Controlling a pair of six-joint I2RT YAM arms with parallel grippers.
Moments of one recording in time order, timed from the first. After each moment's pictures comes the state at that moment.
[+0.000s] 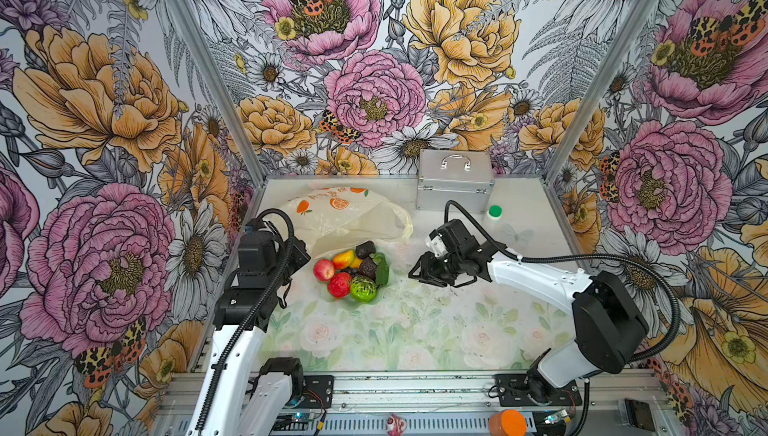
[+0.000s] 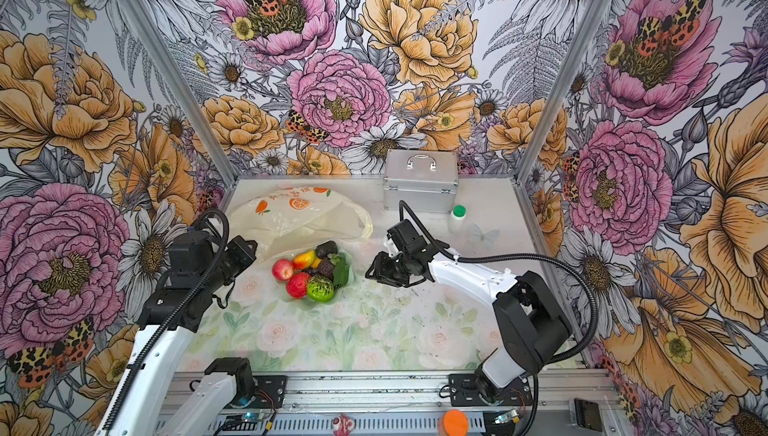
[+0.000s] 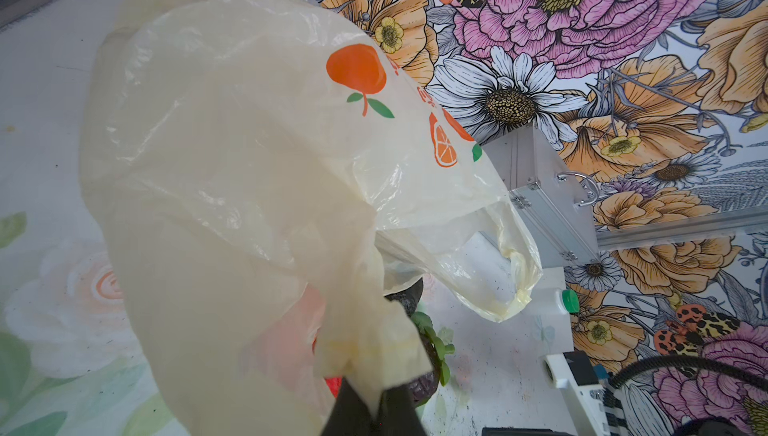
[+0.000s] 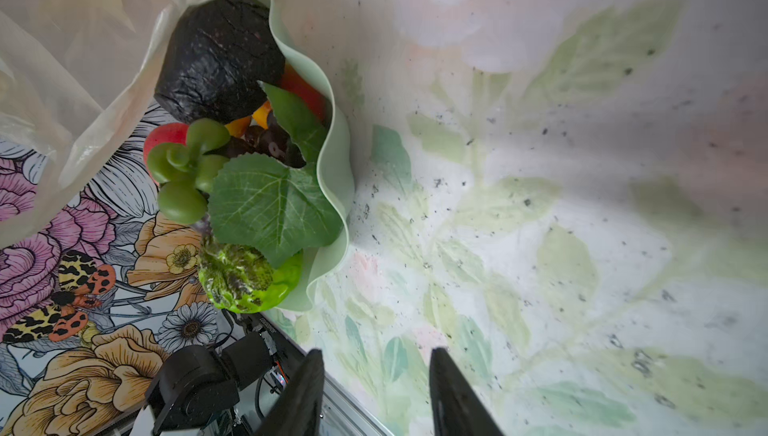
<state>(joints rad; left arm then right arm) -0.02 0.75 0.84 -0.61 0.12 -0.72 0.65 1.58 1.04 -0.43 -0.50 0.82</state>
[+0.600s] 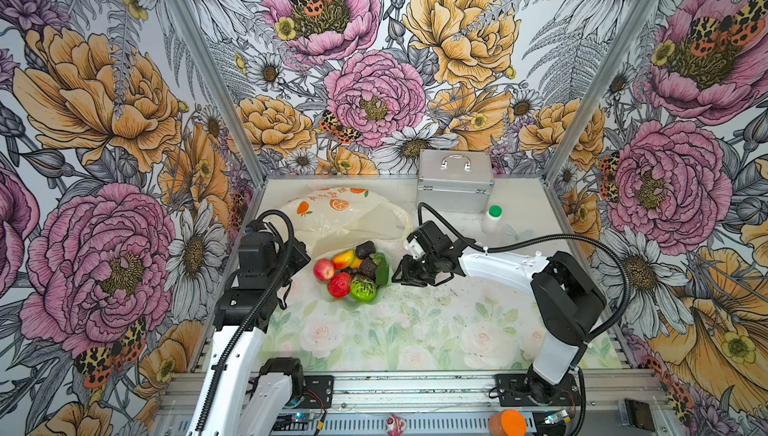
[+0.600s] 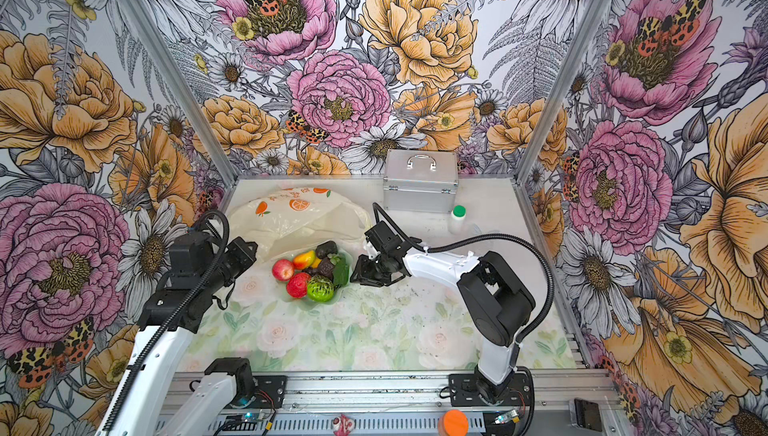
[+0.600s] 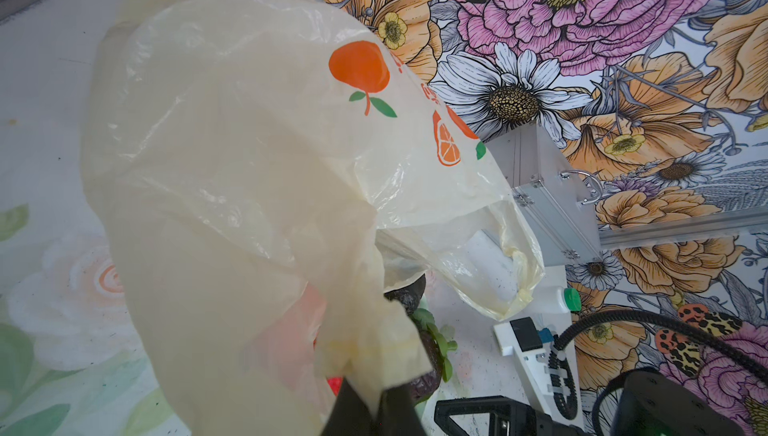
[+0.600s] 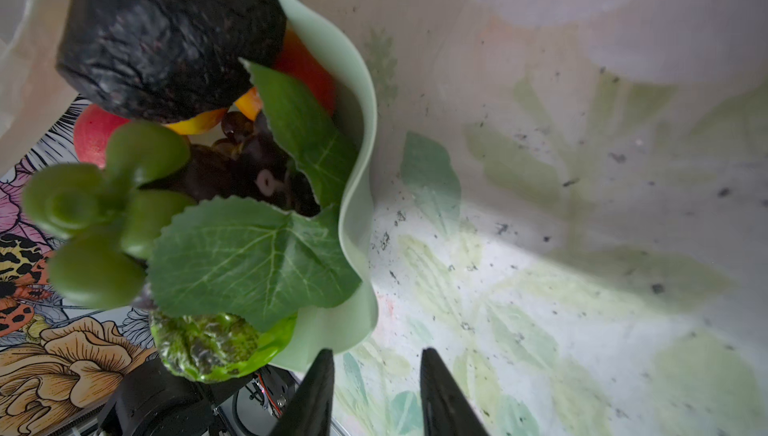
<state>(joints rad) -0.02 0.75 0.84 -0.62 0.12 -0.72 0.71 1.79 1.17 -0.41 -0.50 0.79</state>
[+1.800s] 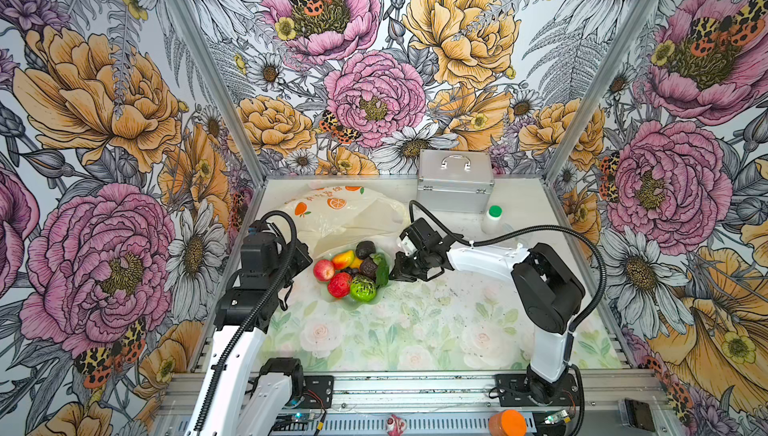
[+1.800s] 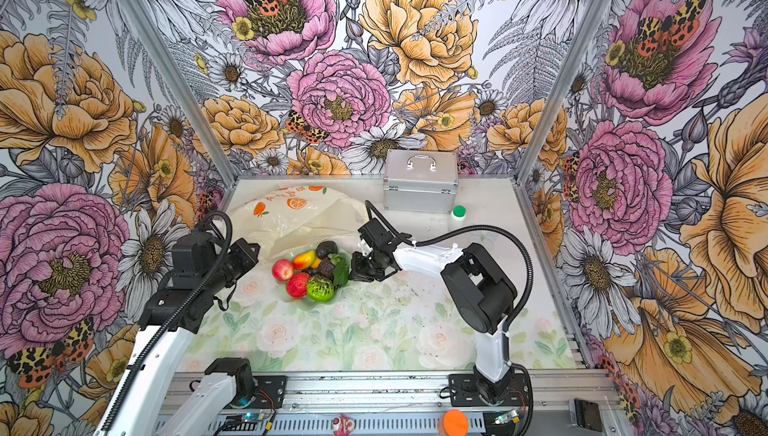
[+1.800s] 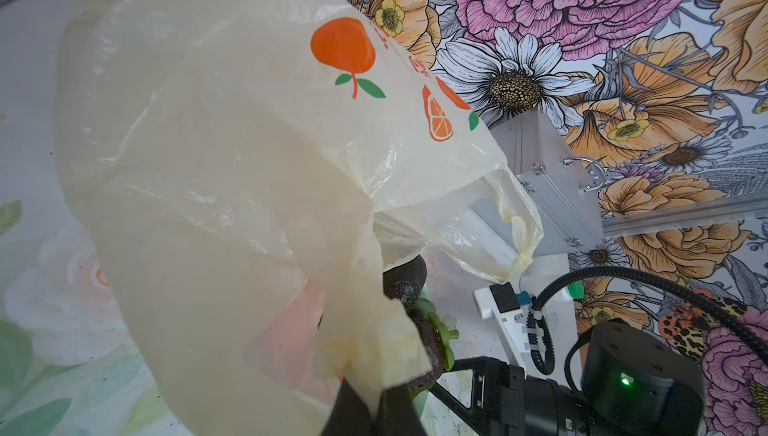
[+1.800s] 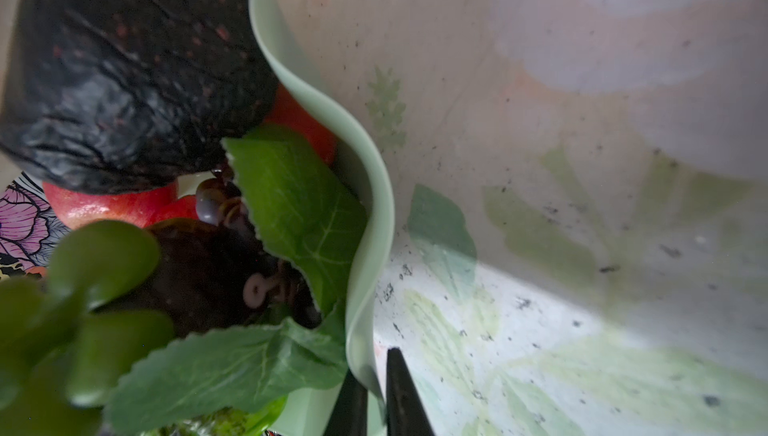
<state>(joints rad) -0.04 0.75 0.84 -0.64 0.12 -0.70 0.72 1.90 1.26 -0.41 -0.50 0.76</state>
